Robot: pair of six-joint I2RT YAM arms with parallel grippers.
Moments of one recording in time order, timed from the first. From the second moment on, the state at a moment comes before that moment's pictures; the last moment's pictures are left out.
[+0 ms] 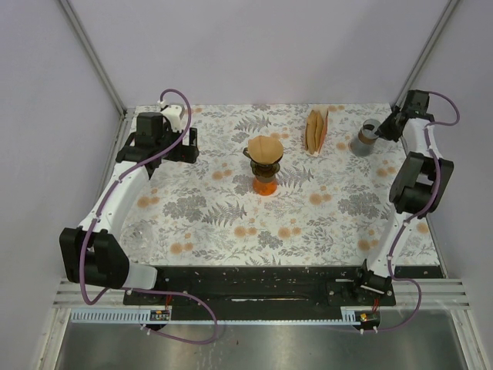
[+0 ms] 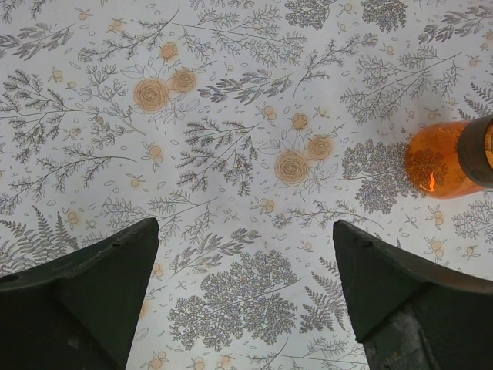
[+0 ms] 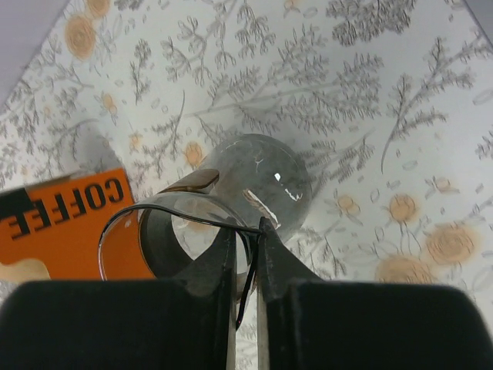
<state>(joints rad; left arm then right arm) -0.14 1.38 1.23 -0.48 0.16 0.03 -0.31 2.20 1.93 -0.54 -0.14 0.47</state>
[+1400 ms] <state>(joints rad) -0.07 1.38 1.23 -0.51 0.28 0.00 0.65 1.31 0.98 -0.60 -0.03 0.60</state>
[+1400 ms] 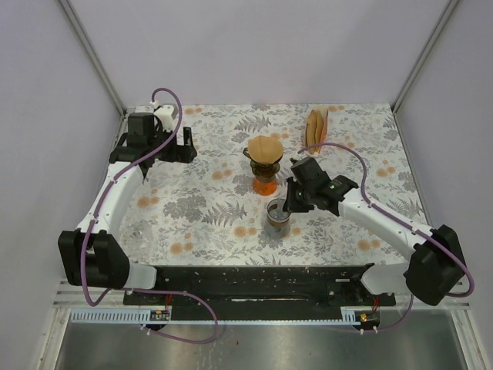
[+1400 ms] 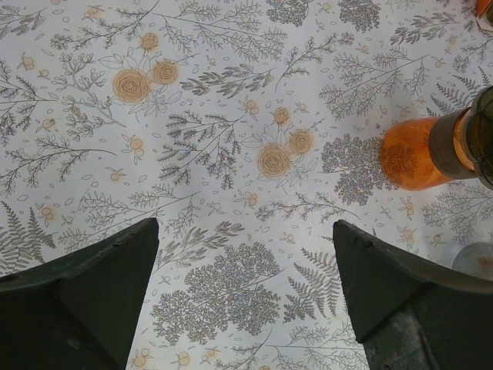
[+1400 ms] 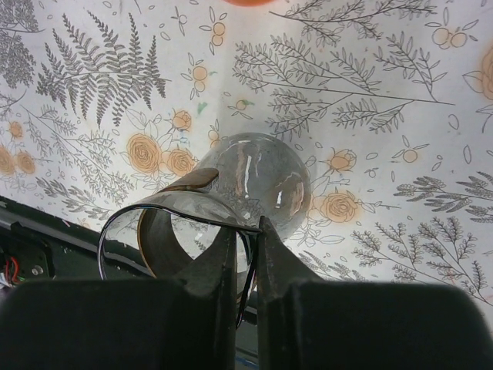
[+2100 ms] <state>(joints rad) -0.05 1.38 1.23 -0.51 0.31 -0.02 0.80 1.44 1.02 -0.52 0.06 0.67</state>
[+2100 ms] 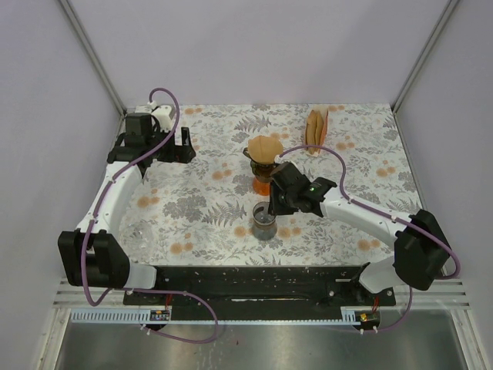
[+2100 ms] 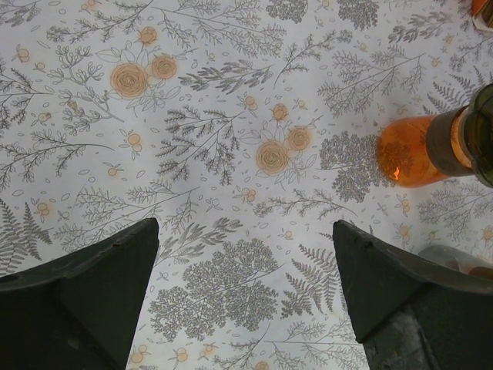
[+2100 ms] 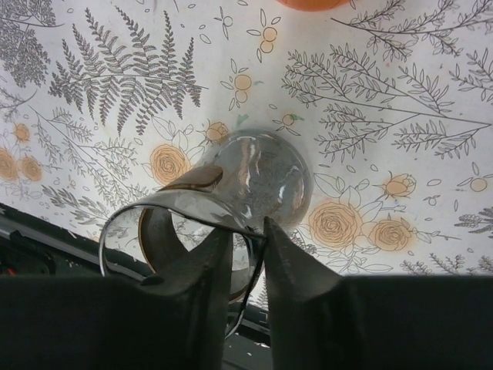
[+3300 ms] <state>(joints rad) 0.54 1.26 1.02 -1.21 0.18 0.92 0.80 1.30 1.25 -0.73 0.05 0.48</state>
